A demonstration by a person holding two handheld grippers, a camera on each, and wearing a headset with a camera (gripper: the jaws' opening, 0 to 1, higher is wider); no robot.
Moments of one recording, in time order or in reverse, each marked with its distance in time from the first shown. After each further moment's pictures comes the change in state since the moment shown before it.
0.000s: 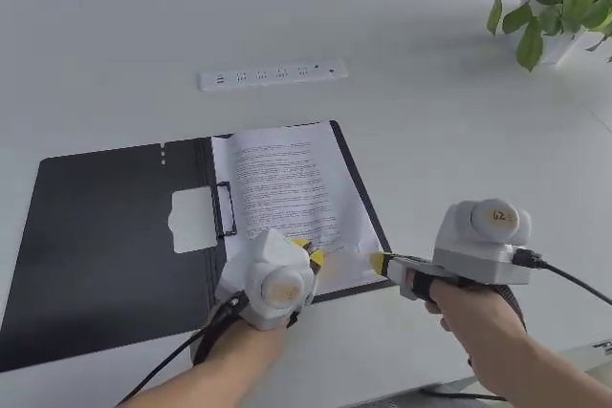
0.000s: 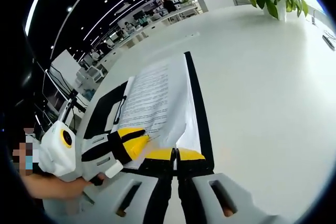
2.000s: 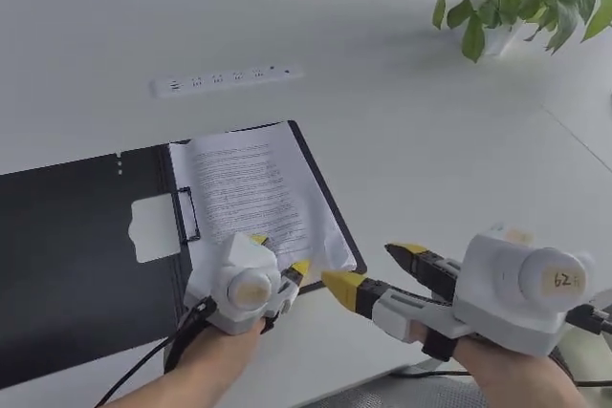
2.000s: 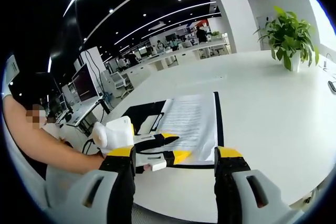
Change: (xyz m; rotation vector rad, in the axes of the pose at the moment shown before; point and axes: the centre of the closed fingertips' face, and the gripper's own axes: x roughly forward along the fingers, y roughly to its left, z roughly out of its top) left arm -0.001 -0.011 0.000 -0.006 -0.007 -0.033; right arm -0.095 0.064 0.011 -0.260 -0.234 0.125
